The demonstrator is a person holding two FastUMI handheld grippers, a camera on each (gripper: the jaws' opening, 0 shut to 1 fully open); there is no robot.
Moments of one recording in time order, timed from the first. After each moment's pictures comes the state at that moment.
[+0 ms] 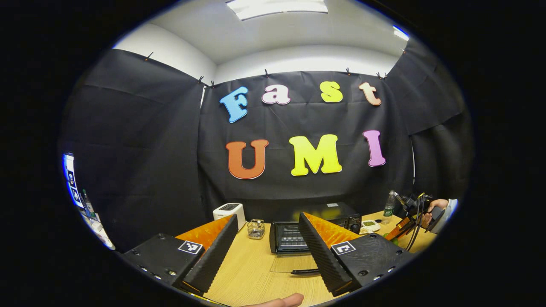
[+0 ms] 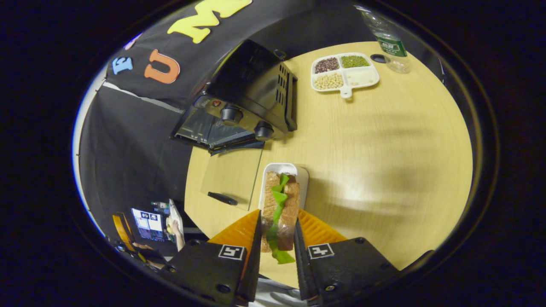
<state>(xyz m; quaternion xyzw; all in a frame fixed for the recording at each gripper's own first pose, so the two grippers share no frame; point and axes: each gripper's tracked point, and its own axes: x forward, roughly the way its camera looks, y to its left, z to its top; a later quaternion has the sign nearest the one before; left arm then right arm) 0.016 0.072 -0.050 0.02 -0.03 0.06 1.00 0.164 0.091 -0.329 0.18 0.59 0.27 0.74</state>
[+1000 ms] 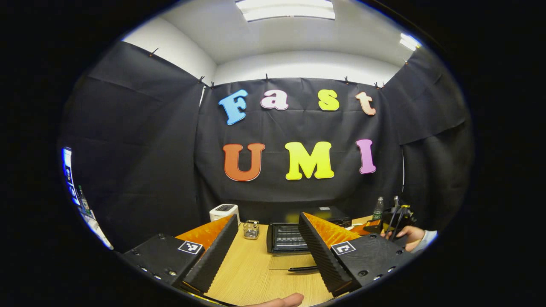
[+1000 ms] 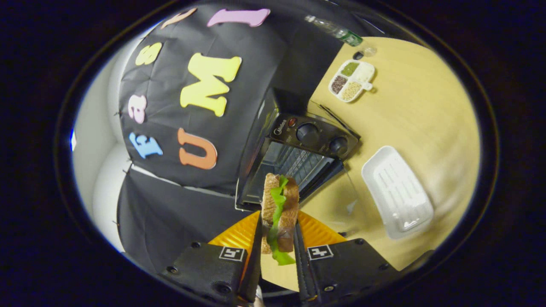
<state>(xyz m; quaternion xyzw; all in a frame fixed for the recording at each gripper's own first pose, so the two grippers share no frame) -0.015 0.096 -0.037 -0.01 -0.03 0.03 1.00 0.177 0.261 -0.274 0.53 0.36 0.19 0.75</state>
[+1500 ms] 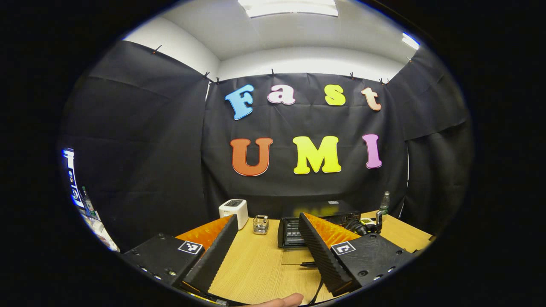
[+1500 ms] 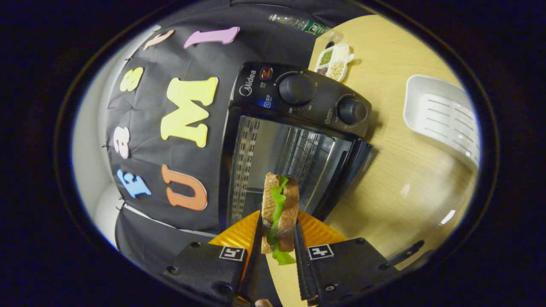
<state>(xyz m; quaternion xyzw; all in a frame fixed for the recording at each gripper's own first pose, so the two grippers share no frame) -0.022 0.128 -0.051 0.00 -0.01 0.04 1.00 0.268 0.344 -0.331 0.59 0.24 0.07 0.77</state>
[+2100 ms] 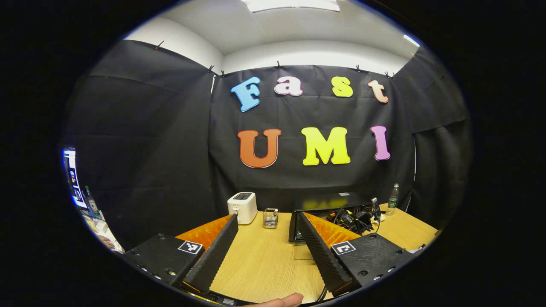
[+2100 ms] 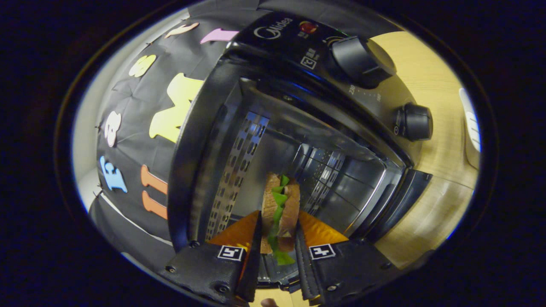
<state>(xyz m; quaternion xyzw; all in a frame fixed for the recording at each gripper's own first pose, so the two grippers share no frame) -0.014 0.158 -0.070 0.00 0.01 0.06 1.00 0.352 0.351 -0.359 0.50 0.20 0.02 0.84</state>
